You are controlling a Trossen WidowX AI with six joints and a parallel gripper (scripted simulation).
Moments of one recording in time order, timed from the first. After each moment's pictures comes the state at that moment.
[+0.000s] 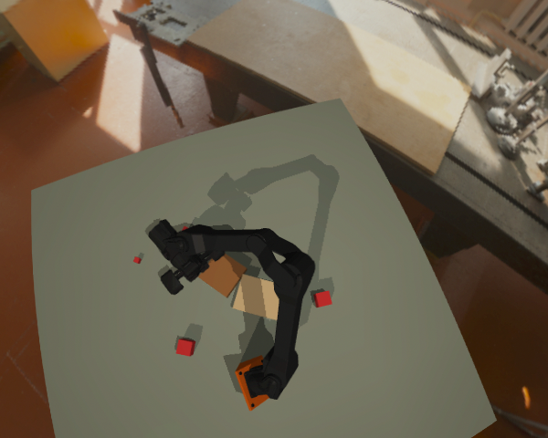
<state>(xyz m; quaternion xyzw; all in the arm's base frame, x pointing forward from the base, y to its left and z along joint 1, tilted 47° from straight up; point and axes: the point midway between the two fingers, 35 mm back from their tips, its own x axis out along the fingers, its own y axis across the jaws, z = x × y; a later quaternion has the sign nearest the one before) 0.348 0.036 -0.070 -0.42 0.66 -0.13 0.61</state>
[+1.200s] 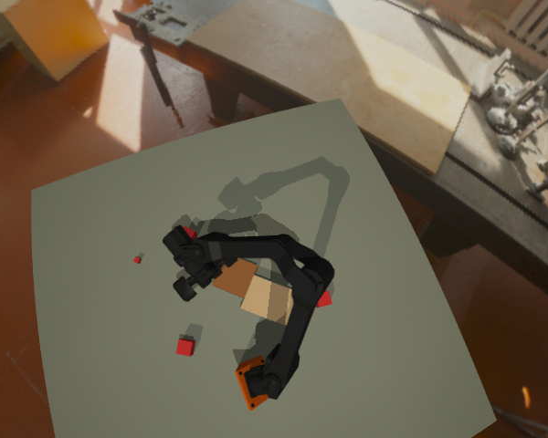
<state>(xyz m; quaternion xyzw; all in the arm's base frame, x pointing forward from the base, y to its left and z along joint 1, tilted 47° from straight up) 0.321 0.013 -0.050 -0.42 0.66 -0.13 0.61</state>
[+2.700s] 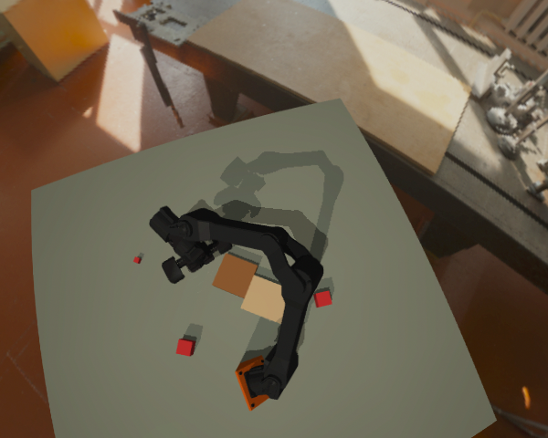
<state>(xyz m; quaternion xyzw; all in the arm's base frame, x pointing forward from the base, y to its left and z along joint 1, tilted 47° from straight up) 0.356 0.052 -0.018 -0.37 0.65 -0.18 0.63</state>
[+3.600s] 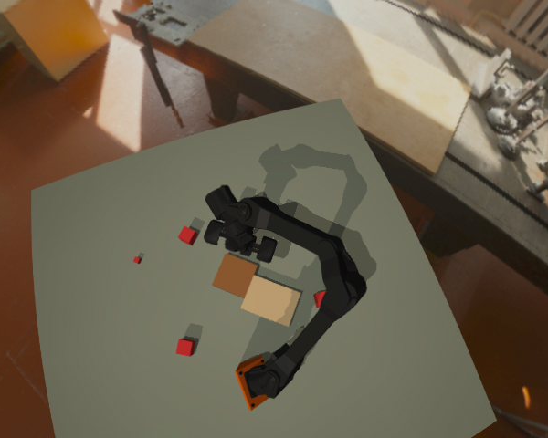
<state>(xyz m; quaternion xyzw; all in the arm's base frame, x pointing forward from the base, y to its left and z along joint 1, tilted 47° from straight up) 0.357 -0.029 0.071 -0.06 0.51 -0.45 0.73</state>
